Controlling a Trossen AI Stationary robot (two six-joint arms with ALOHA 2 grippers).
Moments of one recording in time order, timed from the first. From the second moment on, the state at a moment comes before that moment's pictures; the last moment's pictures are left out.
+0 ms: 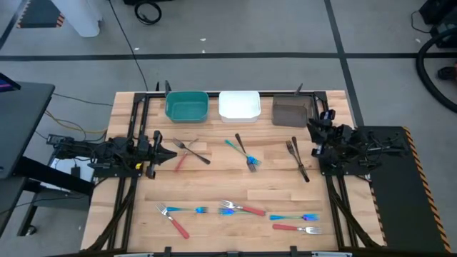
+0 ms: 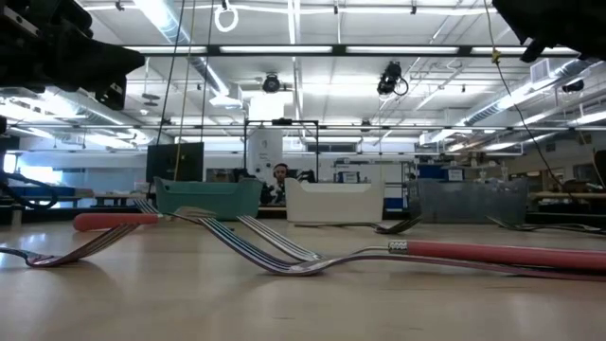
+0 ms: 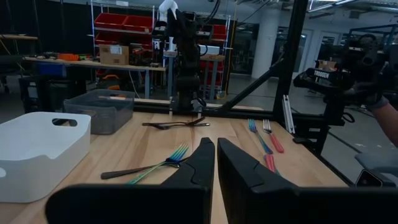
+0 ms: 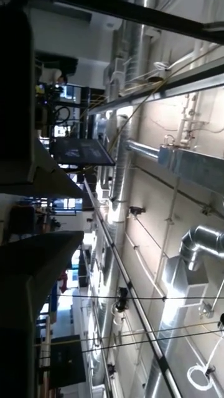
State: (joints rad) left arm -0.14 0.01 0.02 0.07 -0.13 -0.09; right arm 0.10 0.01 0.01 0.68 0.33 -0.31
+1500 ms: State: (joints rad) left arm -0.14 0.01 0.02 0.07 -0.13 -0.09; right arm 0.10 0.69 0.53 -0.49 0.33 0.73
